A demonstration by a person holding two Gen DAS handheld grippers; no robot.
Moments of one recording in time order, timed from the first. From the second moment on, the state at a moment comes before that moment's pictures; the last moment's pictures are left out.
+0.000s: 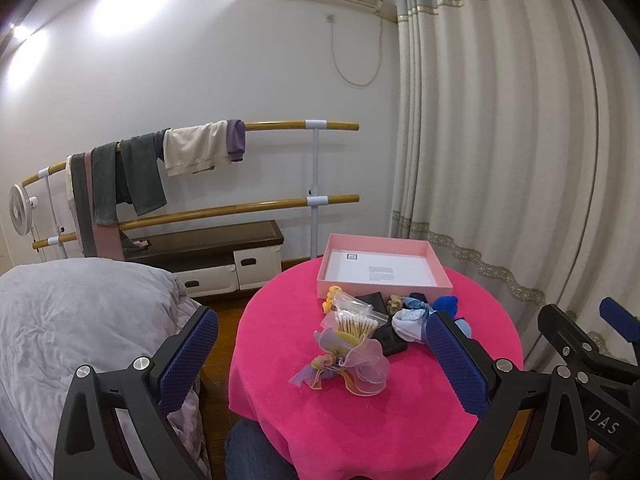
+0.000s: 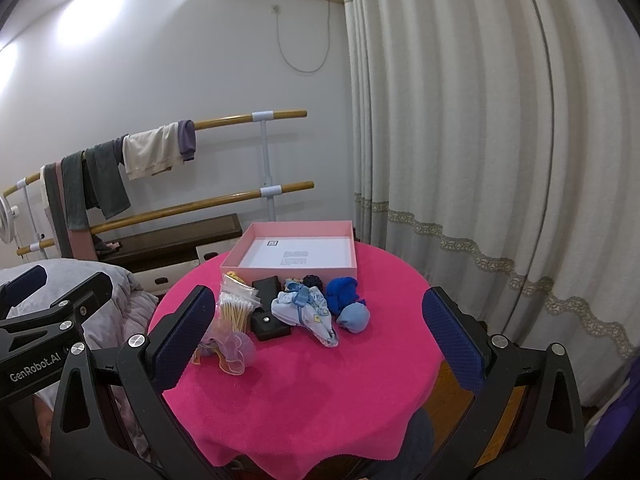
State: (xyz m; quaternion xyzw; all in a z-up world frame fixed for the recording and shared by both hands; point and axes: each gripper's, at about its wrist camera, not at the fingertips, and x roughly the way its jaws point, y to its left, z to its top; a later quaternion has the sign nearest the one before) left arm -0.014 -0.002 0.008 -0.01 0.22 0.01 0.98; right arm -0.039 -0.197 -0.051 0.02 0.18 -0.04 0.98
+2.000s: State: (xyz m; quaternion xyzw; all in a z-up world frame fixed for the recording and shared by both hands) left arm 0.282 0.007 -0.202 -0.04 0.42 -0.01 0.91; right arm 0.195 -0.219 -0.197 0.03 0.40 0.04 0.91
